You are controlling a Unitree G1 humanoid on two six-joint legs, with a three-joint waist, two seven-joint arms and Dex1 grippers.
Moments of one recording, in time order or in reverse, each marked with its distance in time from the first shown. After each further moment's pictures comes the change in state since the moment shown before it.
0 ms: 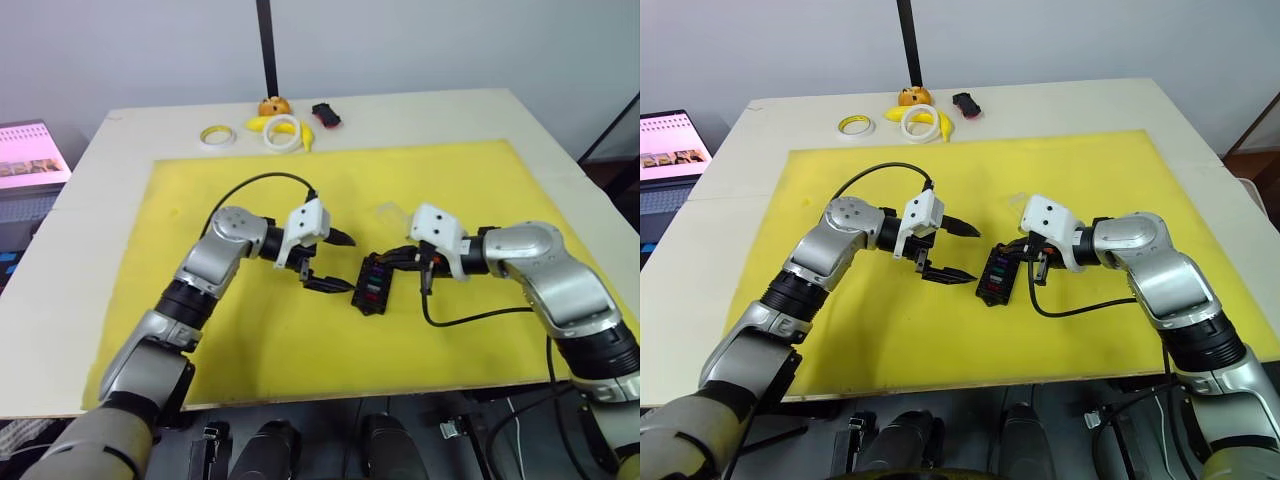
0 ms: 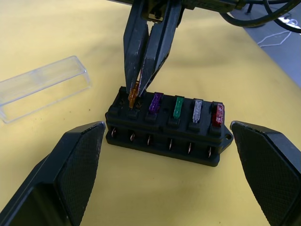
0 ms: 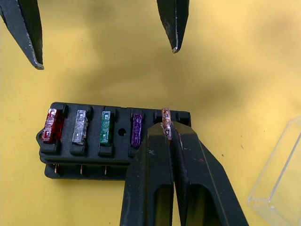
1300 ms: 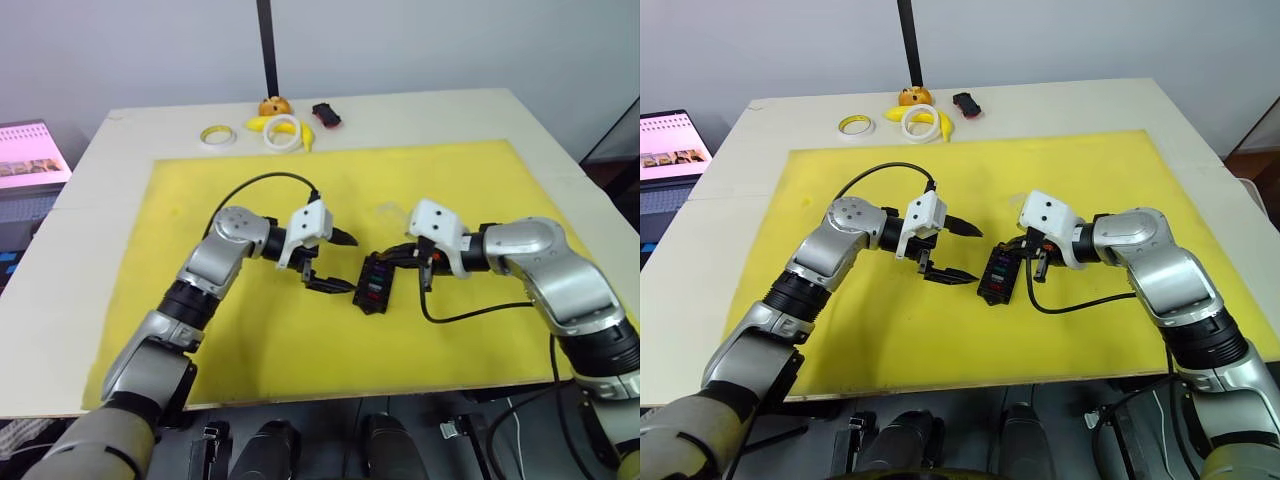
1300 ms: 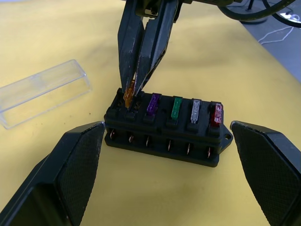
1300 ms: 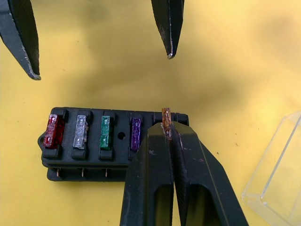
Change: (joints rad) left arm 0.000 -0.012 0.000 0.001 0.019 -0.024 0.002; right arm -0.028 -0.008 0.006 -0.012 -0.009 0.055 -0.011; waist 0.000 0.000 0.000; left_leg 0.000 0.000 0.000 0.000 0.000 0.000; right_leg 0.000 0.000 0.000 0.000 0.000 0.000
